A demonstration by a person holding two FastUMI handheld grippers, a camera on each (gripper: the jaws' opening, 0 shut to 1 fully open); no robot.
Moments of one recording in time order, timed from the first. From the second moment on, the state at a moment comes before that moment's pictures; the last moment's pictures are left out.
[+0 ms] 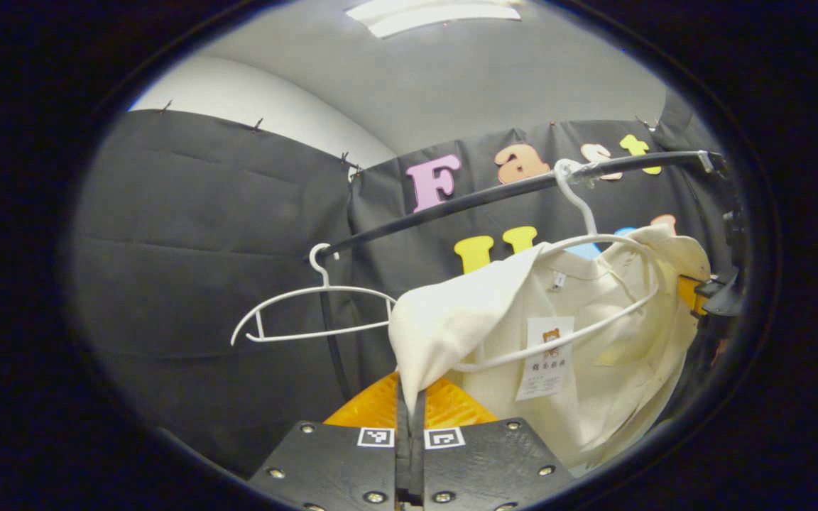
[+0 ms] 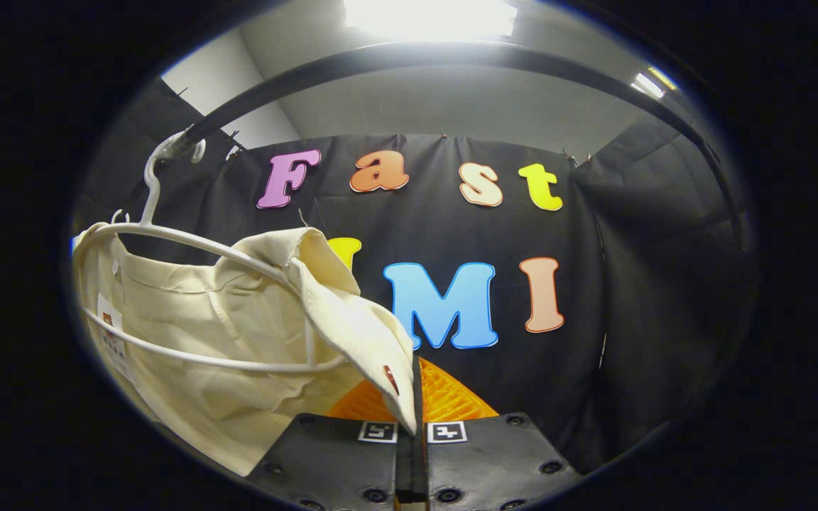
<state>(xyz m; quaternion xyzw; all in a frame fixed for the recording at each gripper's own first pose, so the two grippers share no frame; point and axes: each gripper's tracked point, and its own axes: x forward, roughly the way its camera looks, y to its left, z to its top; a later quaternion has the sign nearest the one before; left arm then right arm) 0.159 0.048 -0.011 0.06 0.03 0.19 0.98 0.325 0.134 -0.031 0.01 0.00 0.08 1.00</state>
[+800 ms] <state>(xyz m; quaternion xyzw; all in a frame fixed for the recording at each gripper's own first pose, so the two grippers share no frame) 0.171 0.103 -0.032 0.05 0.06 0.21 0.98 0.366 0.144 -0.088 0.01 0.05 0.09 0.99</state>
